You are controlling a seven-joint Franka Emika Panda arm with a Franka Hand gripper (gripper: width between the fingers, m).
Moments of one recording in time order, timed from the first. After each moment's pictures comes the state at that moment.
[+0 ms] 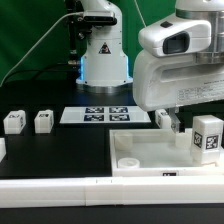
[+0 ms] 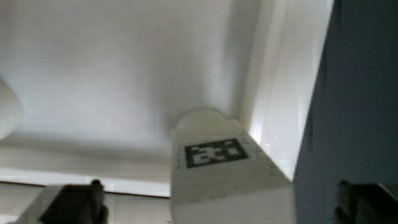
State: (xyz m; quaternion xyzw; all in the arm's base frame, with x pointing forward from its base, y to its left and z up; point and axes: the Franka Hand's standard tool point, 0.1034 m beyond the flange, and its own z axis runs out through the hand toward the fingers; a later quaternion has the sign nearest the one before) arm 0.611 0.116 0.082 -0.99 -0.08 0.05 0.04
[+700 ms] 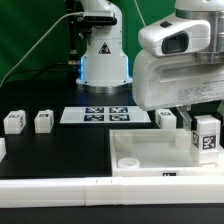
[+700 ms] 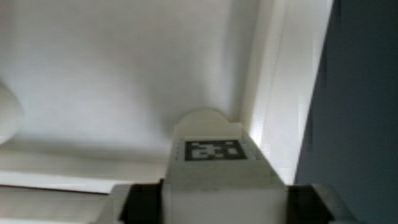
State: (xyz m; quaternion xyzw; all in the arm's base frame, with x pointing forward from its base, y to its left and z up) arm 0.611 0.116 0.082 -1.00 -0.06 0.05 0.04
